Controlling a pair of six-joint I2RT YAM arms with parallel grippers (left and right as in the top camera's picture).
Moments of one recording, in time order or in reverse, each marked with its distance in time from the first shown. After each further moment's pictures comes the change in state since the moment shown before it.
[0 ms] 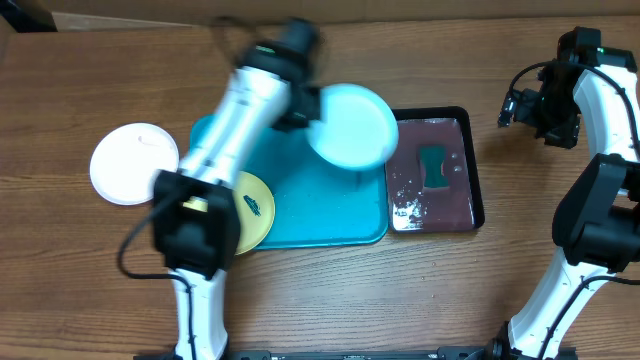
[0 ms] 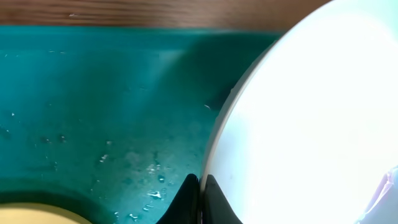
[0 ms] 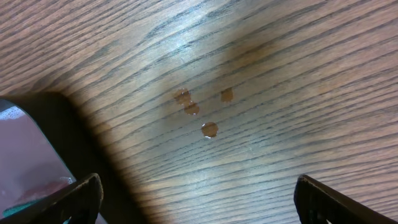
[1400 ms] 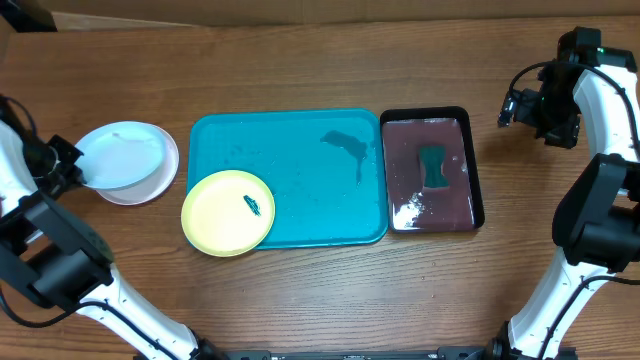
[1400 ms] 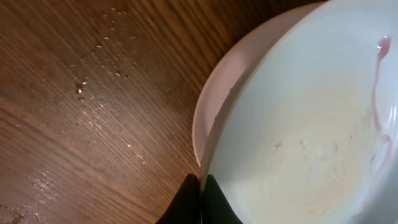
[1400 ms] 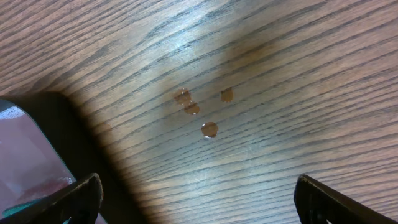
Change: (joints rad) left arm 0.938 0.000 -0.074 -0.121 -0.134 0.054; right arm 0.000 0.000 0.000 0.000 0.000 0.000
